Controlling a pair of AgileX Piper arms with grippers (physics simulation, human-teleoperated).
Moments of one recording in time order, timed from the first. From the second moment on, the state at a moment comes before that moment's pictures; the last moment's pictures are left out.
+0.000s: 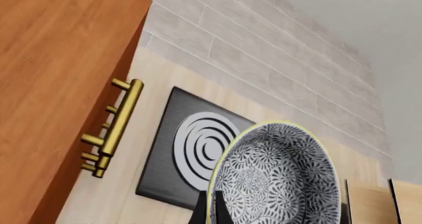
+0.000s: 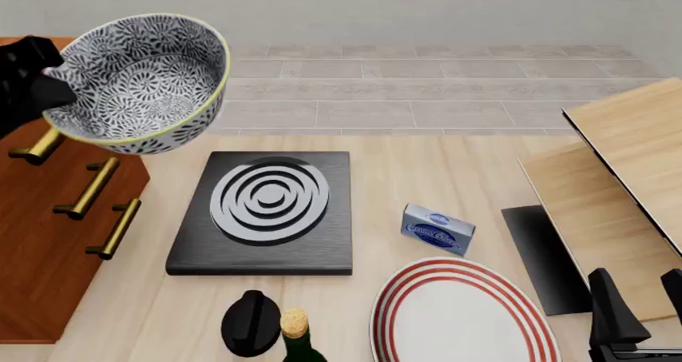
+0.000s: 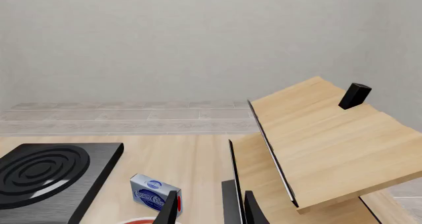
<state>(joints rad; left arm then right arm) -0.08 1.00 -1.28 0.89 -0.56 -0.01 0.00 0.00 -0.06 0.01</state>
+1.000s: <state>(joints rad) -0.05 1.18 -1.37 0.97 -0.53 -0.01 0.00 0.00 -0.06 0.01</state>
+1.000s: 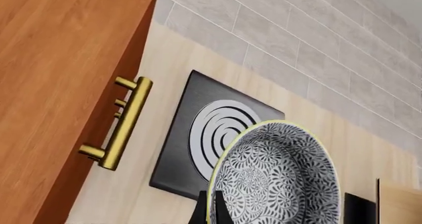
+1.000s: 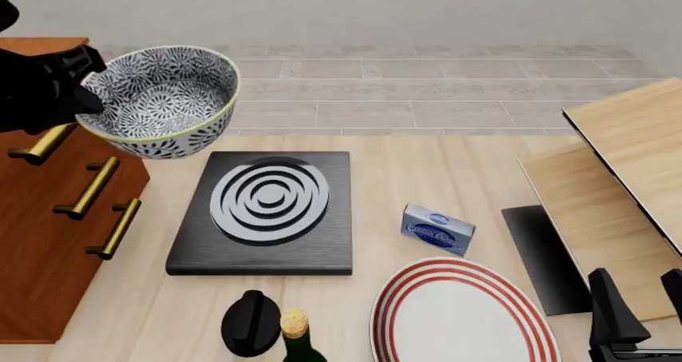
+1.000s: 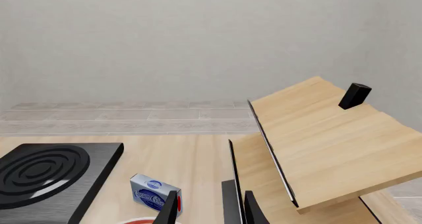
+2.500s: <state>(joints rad) 0.22 1.25 -1.68 1.14 -0.58 -0.01 0.00 0.00 -0.06 0.01</state>
